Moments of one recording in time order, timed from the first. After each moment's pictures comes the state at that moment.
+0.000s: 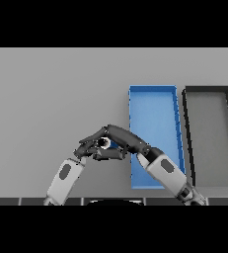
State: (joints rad) left arm -0.22 0.01 -0.39 -1.59 -0.16 -0.43 -0.04; right arm -0.54 -0.14 0.50 -1.88 -0.18 0.25 0.46
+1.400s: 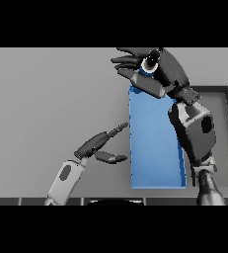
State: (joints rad) left arm -0.20 -0.01 -0.38 -1.59 -0.17 -0.40 0.12; right arm -1.06 -0.32 0.02 -1.67 -0.47 0.04 0.59
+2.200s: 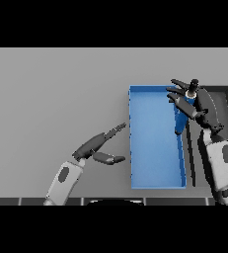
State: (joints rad) left arm -0.17 0.01 -0.38 -1.61 -0.16 -0.40 0.10; right arm -0.43 -0.49 0.02 -1.78 -0.44 -0.08 0.61
